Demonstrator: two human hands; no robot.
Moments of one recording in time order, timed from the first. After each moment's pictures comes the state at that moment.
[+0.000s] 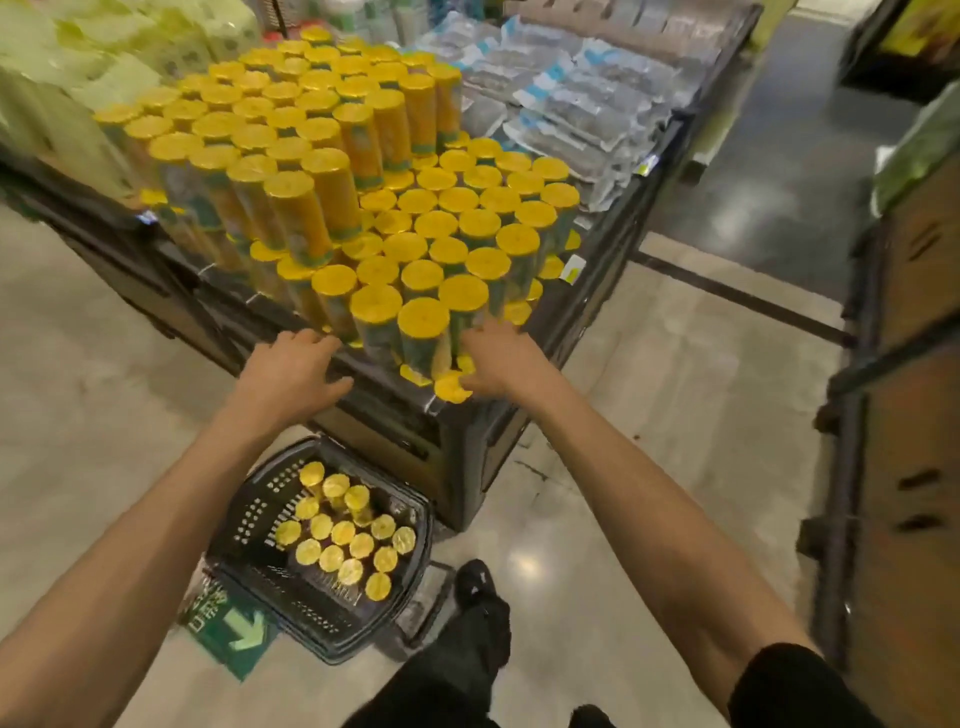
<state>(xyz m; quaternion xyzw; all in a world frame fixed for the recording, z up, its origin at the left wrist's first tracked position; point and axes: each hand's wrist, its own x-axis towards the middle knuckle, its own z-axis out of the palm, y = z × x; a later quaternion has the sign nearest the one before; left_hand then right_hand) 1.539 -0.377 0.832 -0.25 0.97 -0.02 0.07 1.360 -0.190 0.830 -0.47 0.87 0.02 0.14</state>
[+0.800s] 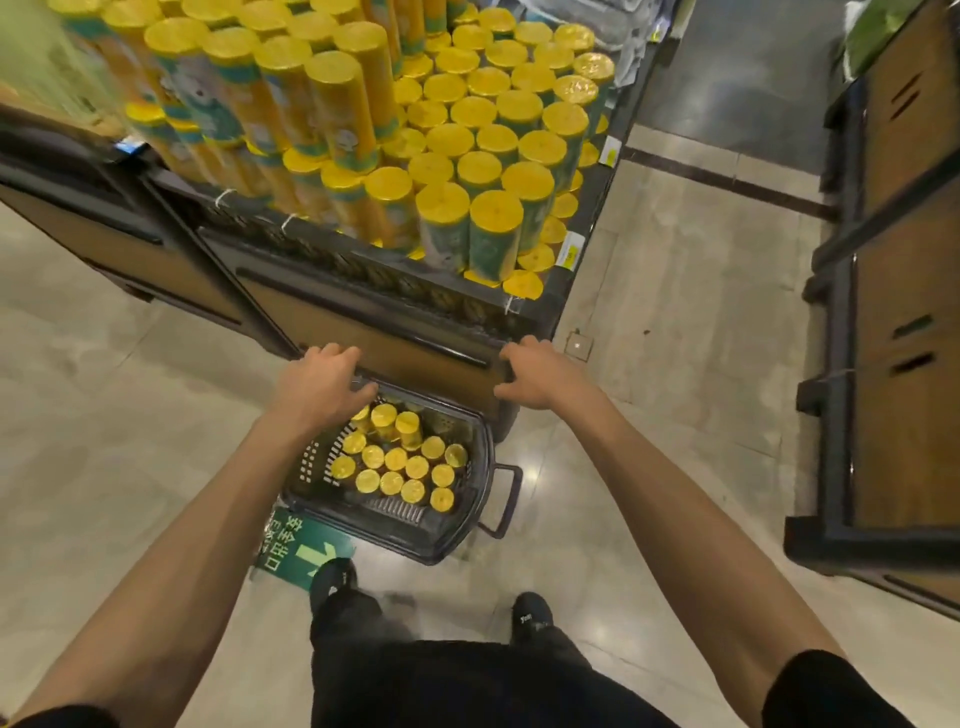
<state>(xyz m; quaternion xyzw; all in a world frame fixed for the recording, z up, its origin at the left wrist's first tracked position) 1.670 -0.454 0.750 -0.18 0.97 0.07 0.14 1.520 -0.214 0.748 -0.33 0.91 -0.01 0.27</state>
